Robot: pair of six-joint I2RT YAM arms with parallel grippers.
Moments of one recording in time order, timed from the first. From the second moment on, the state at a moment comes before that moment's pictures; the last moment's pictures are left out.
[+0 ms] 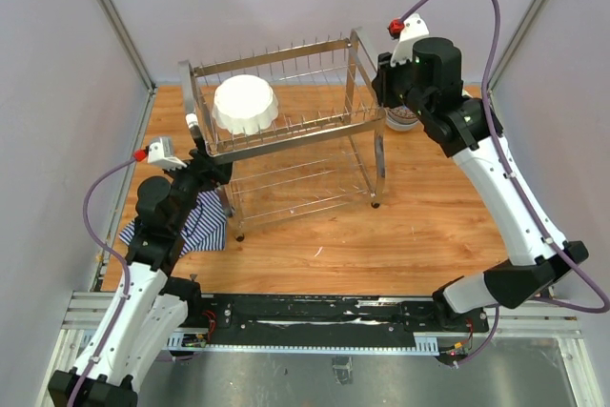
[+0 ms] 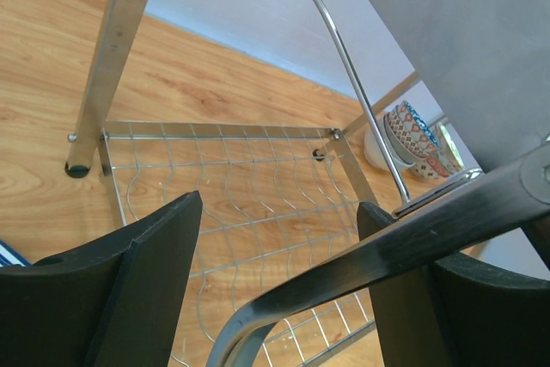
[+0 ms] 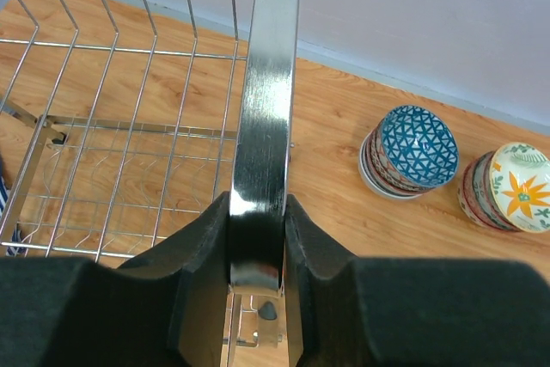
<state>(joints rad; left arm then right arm) -0.20 0.60 0.52 0.07 0.01 -0.58 0.50 1.44 1.79 -0.66 0.11 0.03</state>
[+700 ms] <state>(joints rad) -0.20 0.60 0.52 0.11 0.00 -0.60 0.52 1.35 1.75 -0.70 0.21 0.01</state>
